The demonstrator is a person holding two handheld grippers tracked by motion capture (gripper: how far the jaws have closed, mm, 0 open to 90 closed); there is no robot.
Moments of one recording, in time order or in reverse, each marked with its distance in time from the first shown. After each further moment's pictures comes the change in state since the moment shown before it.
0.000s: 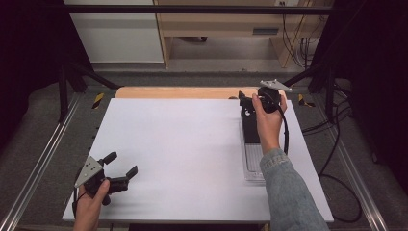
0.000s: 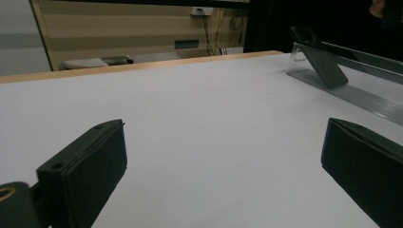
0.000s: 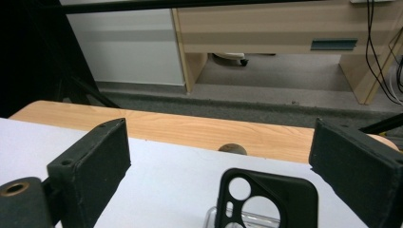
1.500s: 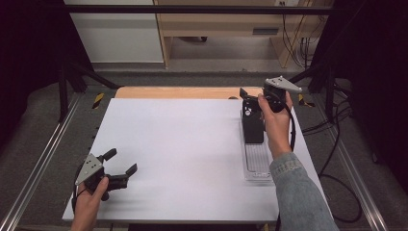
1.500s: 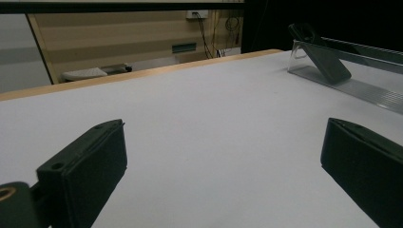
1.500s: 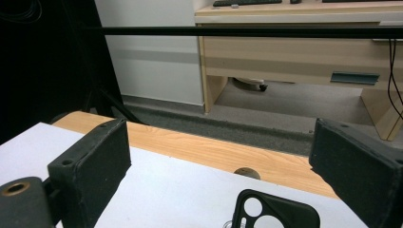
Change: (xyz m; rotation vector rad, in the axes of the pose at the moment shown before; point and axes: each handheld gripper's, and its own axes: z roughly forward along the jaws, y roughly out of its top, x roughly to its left) left arm 0.004 0.002 0.005 0.004 -0.021 0.091; right arm 0.005 0.019 -0.036 -0.089 0.100 -0.062
